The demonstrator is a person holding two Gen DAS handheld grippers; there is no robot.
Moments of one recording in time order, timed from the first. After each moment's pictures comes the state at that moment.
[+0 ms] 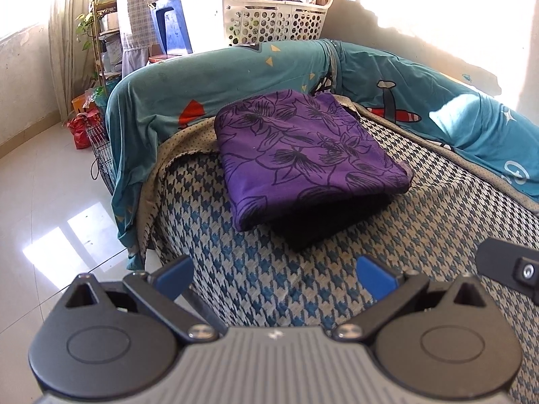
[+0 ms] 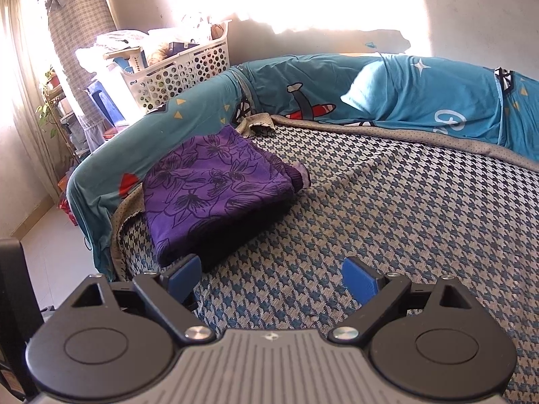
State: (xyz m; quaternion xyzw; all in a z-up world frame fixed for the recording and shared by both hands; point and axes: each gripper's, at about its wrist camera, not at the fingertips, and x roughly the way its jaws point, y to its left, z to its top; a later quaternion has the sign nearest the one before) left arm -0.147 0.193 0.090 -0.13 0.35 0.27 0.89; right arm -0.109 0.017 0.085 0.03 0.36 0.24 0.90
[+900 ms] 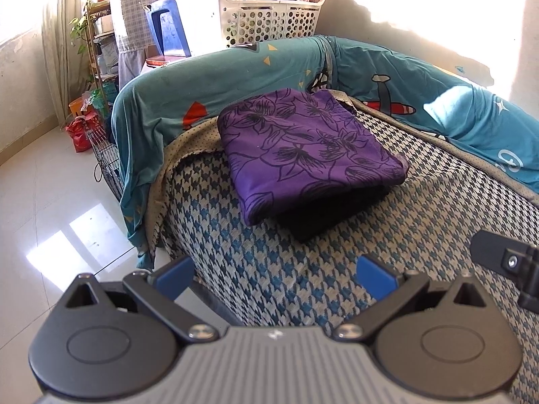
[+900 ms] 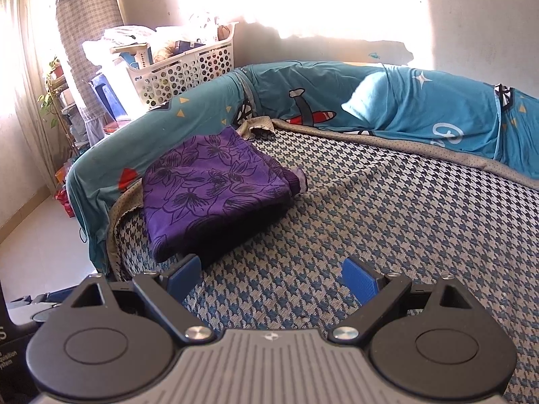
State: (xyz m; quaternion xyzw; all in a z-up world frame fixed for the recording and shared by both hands) left arm -0.161 0.187 0.106 -0.11 0.37 0.26 0.88; right arm -0.117 0.017 0.092 0.00 0.35 0.24 0.91
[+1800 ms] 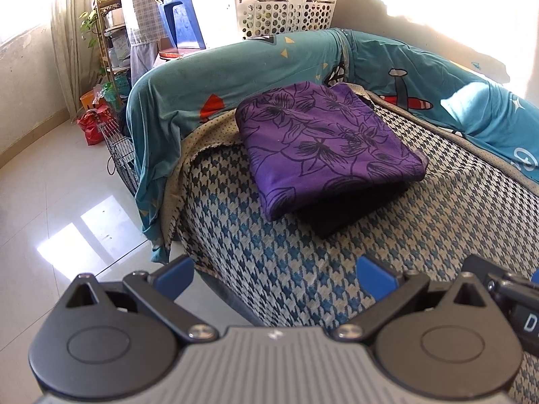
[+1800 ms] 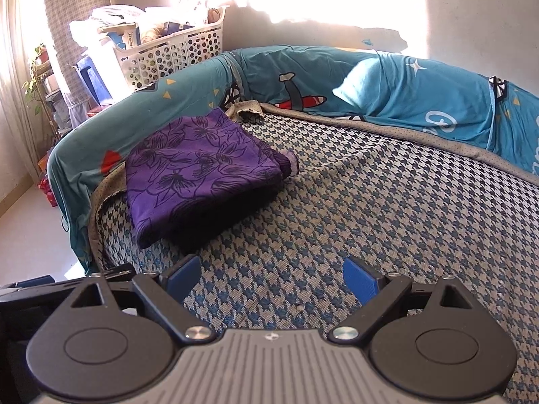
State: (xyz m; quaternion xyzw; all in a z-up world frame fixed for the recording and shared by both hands) left arm -0.163 0.204 0.104 -0.11 0.39 0.28 0.87; right arm -0.117 0.037 0.071 -0.02 0.37 0.21 0.91
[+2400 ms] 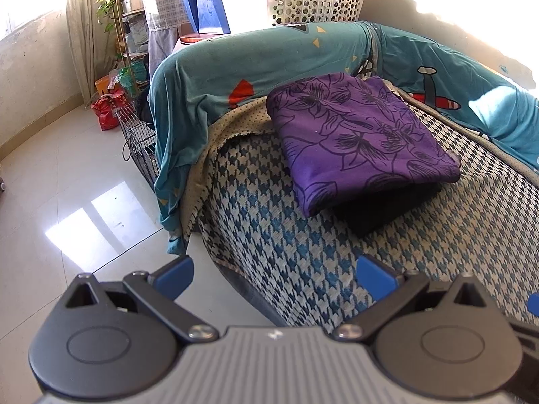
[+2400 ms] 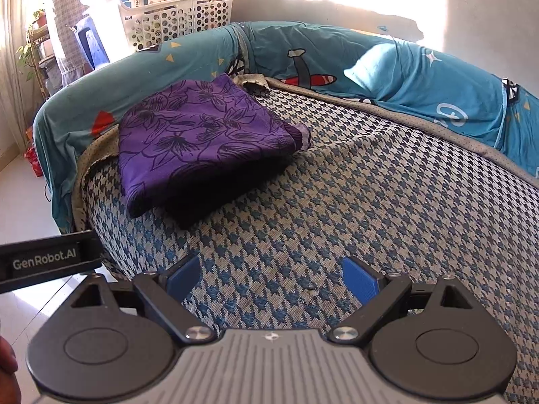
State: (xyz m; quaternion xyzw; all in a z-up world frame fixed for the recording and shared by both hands) left arm -0.168 0.237 0.090 -0.12 0.40 0.31 0.86; right arm -0.118 0.075 0.036 -0.07 0.39 0.19 0.90
